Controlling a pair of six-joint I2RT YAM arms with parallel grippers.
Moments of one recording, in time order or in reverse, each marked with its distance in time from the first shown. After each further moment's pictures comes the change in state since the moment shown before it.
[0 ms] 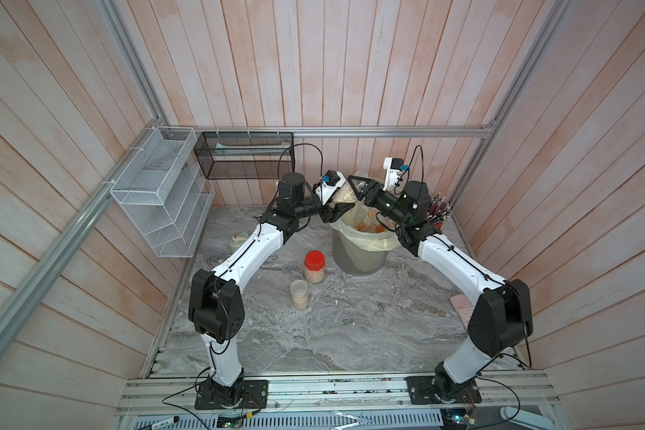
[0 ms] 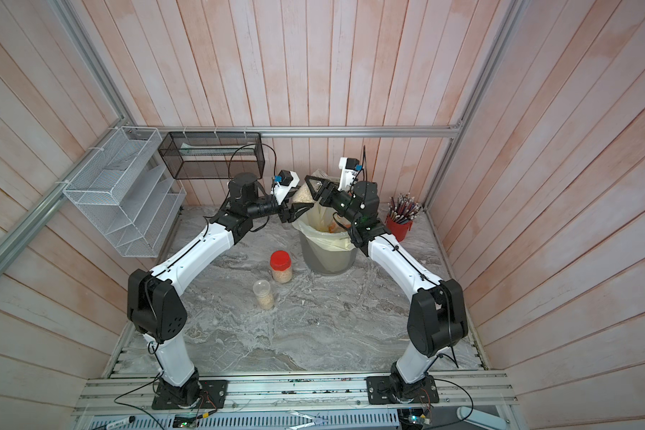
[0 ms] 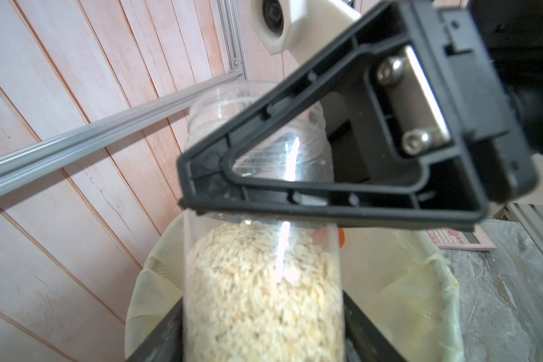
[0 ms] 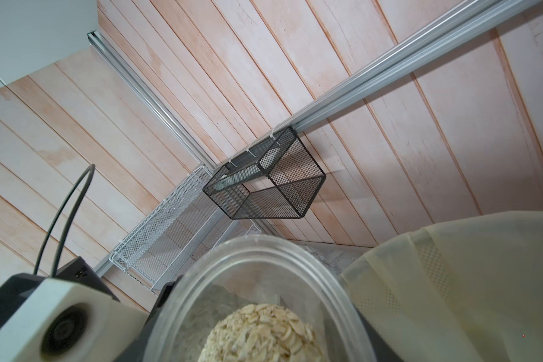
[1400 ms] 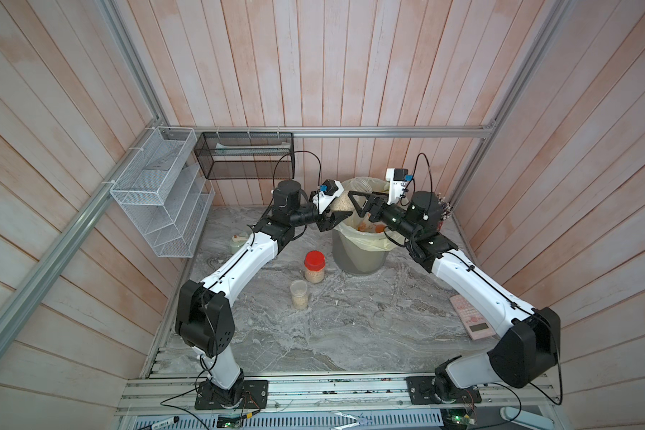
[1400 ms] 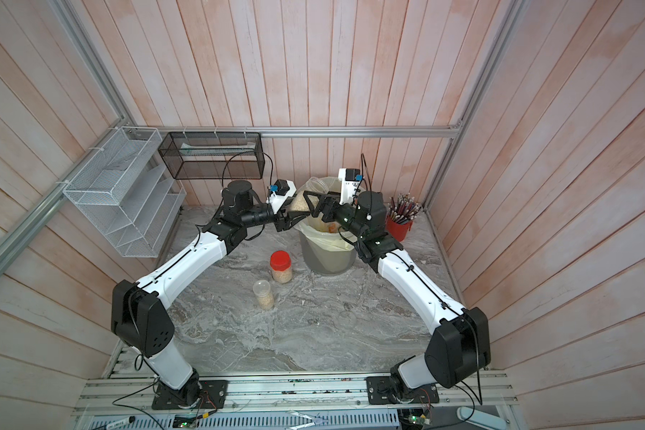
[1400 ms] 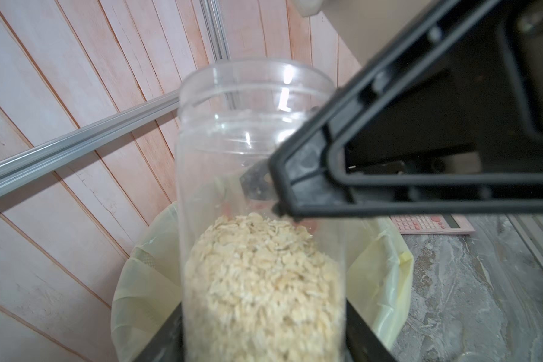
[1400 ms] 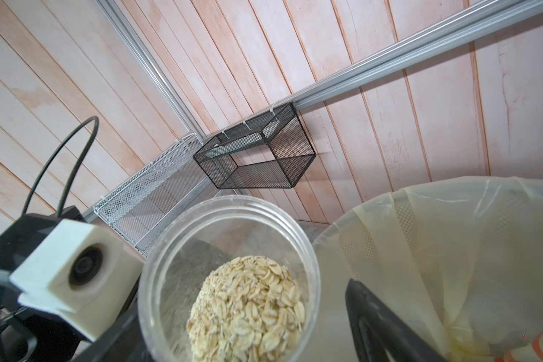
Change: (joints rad) left arm -0.010 -0.113 -0.139 -0.004 0.001 0.046; right arm 0.050 -0.188 -0.127 -0.171 0.053 -0.206
